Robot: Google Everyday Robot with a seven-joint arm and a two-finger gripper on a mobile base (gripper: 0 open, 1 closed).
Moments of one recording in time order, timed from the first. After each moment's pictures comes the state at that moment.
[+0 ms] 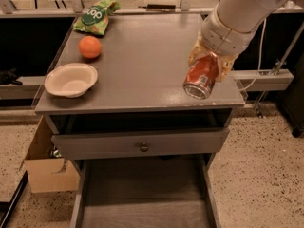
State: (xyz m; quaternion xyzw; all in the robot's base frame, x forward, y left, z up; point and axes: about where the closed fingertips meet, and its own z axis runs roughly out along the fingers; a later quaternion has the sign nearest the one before) arm 0.551 -0.125 0.935 -0.96 0.21 -0.15 0.12
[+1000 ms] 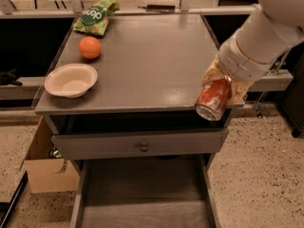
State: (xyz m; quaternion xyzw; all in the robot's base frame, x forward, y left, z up) arm 0.516 -0.150 0.903 -0.94 0.26 -0.14 0.14
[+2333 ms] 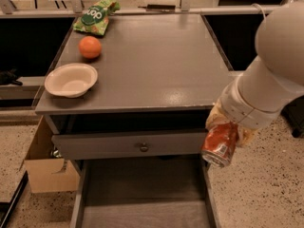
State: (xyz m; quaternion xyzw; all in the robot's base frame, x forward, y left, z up) arm 0.426 -0.157 0.855 -0.96 0.25 -0.10 0.09
